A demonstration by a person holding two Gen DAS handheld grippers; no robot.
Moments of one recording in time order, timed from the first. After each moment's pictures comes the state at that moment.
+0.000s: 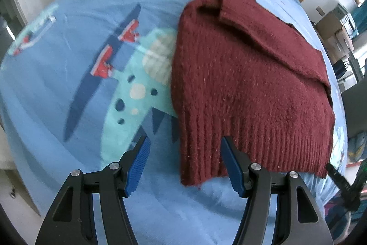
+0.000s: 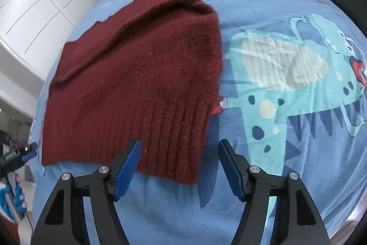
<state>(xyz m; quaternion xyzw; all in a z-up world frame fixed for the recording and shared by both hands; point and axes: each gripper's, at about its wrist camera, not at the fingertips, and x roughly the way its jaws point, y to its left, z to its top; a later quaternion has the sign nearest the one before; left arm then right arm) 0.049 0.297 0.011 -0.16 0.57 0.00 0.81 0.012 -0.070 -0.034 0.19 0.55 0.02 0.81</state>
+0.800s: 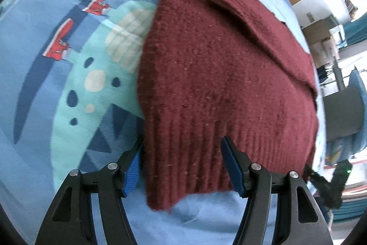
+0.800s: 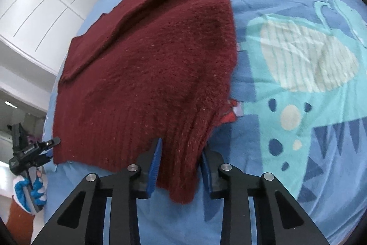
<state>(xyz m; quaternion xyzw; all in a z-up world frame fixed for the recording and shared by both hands) 0.064 0.308 -0.017 -0.25 0.58 -0.07 0.78 0.047 -0.082 -0.062 0.24 0.57 0.08 0.78</state>
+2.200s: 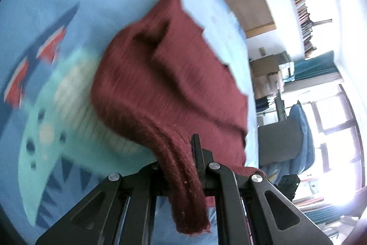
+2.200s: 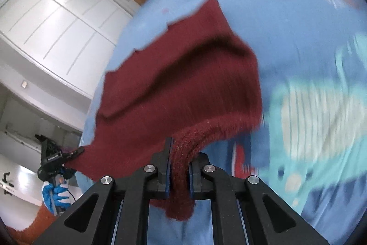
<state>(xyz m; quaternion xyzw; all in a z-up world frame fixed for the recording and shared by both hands) 0.111 0.359 0.044 -0.40 0.47 -0.18 0.77 0.080 -0.148 -0.008 0.30 0.48 0.15 0.81</state>
